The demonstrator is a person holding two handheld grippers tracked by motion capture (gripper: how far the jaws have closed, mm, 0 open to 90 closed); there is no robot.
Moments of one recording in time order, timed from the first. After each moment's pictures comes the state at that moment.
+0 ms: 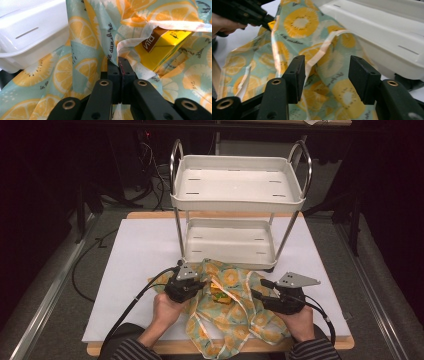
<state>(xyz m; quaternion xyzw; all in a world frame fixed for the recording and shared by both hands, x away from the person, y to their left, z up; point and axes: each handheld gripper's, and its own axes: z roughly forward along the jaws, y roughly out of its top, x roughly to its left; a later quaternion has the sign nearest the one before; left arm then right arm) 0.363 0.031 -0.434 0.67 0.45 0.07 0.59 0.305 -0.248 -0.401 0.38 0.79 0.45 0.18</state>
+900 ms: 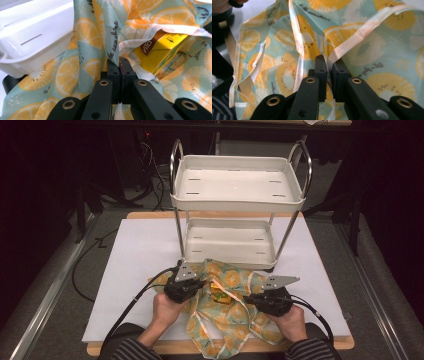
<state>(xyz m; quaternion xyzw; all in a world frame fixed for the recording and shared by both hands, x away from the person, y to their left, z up) 0.361 0.034 -0.431 0.66 0.44 0.08 0.61 0.318 -0.229 -0.421 0.34 0.84 0.41 0.10</state>
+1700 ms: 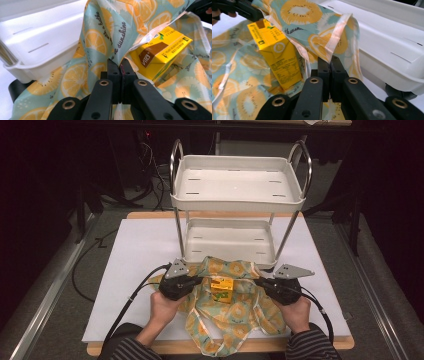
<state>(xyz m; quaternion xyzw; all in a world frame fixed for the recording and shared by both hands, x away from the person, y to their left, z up) 0.365 0.047 -0.419 0.62 0.45 0.06 0.64 0.333 -0.249 -0.405 0.38 0.79 0.44 0.19</state>
